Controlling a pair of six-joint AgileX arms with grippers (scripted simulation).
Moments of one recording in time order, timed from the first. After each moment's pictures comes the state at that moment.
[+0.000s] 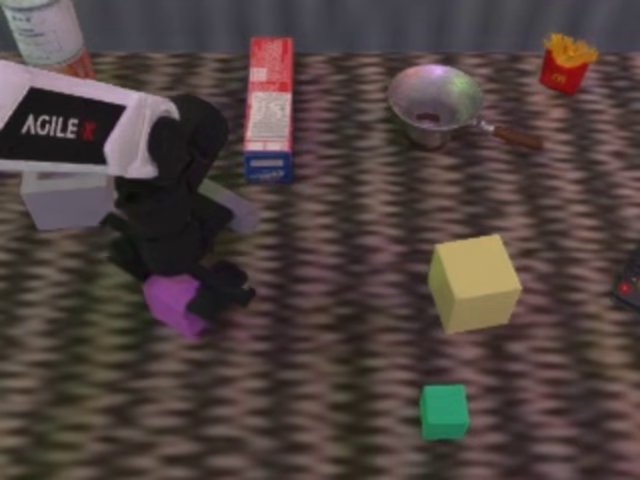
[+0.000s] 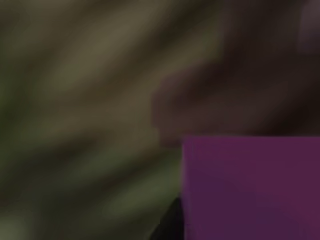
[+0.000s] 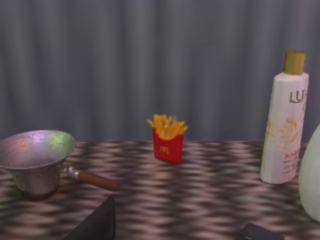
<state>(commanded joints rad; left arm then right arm) -0.37 2.16 1.32 -0.73 0.00 0.25 0.00 0.00 0.00 0.00 0.00 0.00</state>
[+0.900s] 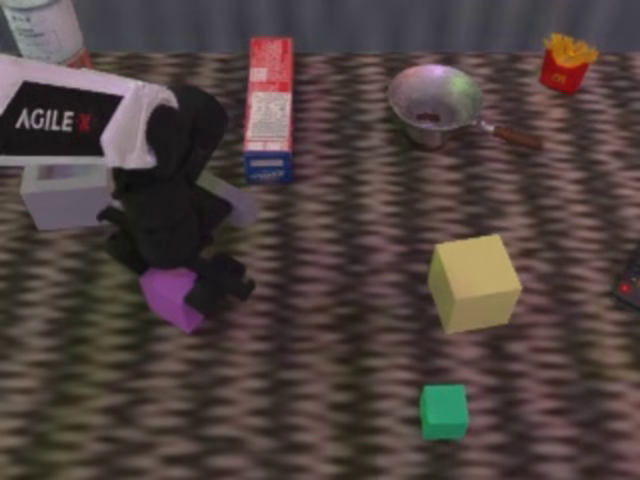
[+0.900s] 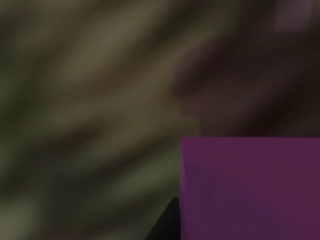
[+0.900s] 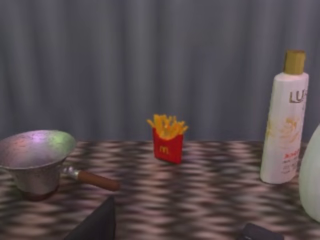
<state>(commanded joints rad) -0.37 2.12 1.35 -0.78 0.01 0.25 0.00 0.00 0.00 0.00 0.00 0.00</state>
